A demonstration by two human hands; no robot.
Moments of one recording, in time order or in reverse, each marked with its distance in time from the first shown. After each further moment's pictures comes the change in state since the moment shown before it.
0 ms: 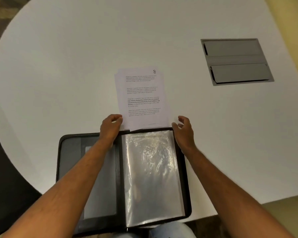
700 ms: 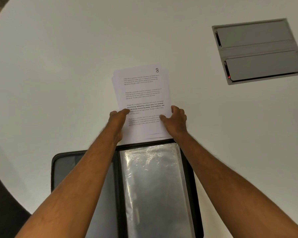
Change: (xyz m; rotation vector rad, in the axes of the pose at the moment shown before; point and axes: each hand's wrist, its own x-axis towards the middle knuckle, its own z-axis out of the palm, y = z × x) left_hand 0.090 0.057 0.052 -0.229 -0.016 -0.398; right_hand 0.106 -0.037 0.058 -0.286 -0.114 0.044
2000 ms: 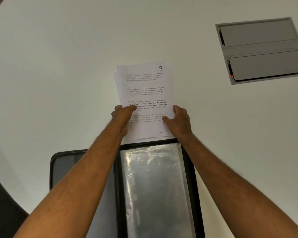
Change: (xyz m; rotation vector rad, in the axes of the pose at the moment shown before) left_hand 0.018 0.009 0.011 0.004 -0.030 0.017; right_hand 0.002 0.006 -0.004 -0.087 -0.010 -0.055
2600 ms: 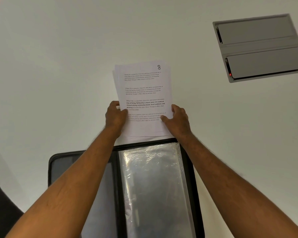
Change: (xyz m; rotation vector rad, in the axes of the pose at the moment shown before) left_hand -0.005 -0.010 -0.006 0.192 0.102 0.265; right_hand 0.001 0.005 -0.002 0.046 -0.031 -0.014
